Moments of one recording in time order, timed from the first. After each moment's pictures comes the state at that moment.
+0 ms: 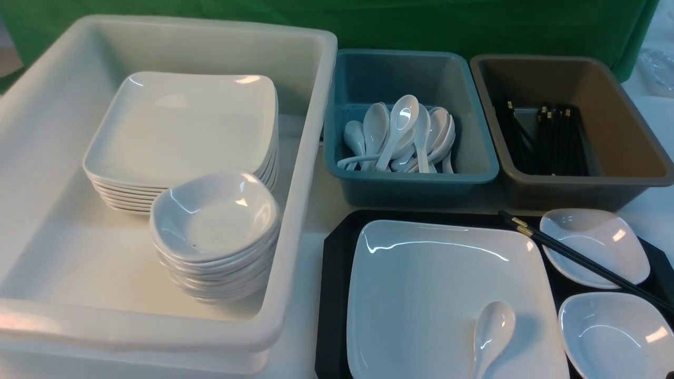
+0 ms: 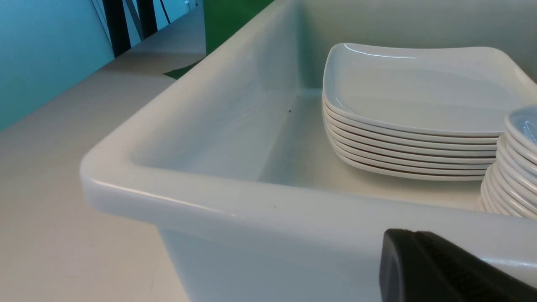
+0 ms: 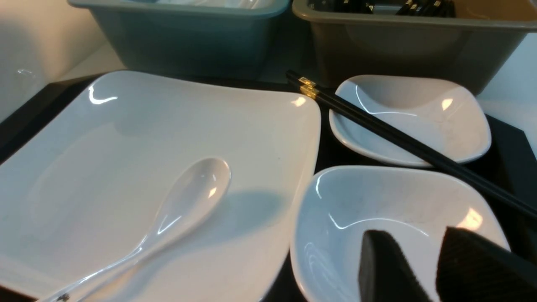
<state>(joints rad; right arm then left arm) 0.10 0.00 0.01 0.21 0.26 -0.17 0.18 0.00 0.01 0.00 0.22 0.03</state>
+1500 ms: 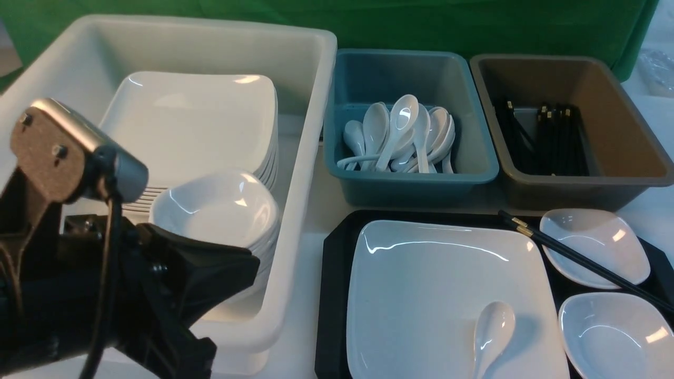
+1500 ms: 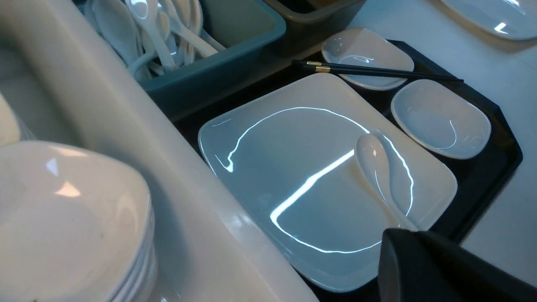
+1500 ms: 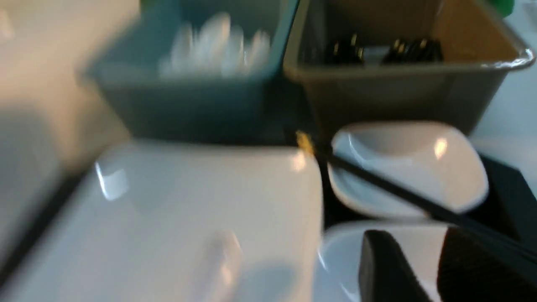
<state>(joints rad) 0.10 0.00 0.01 0.29 0.06 0.01 -0.61 0.81 -0.68 -0.47 0.50 0.38</state>
